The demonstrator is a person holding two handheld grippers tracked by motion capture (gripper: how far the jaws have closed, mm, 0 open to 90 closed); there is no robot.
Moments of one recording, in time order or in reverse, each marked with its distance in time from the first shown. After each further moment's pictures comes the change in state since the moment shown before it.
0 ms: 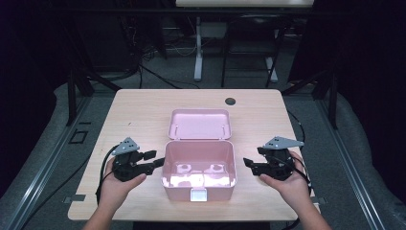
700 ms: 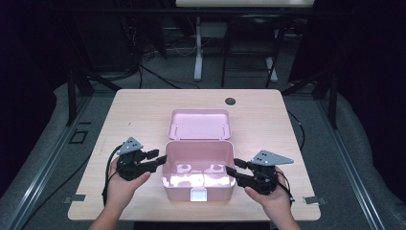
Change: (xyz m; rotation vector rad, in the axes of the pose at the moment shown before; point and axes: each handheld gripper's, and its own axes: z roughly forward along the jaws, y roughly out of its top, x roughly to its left) left arm 0.001 -0.003 0.011 -0.025 0.048 -0.028; right arm 0.046 -0.017 0.011 -0.184 0.177 0.035
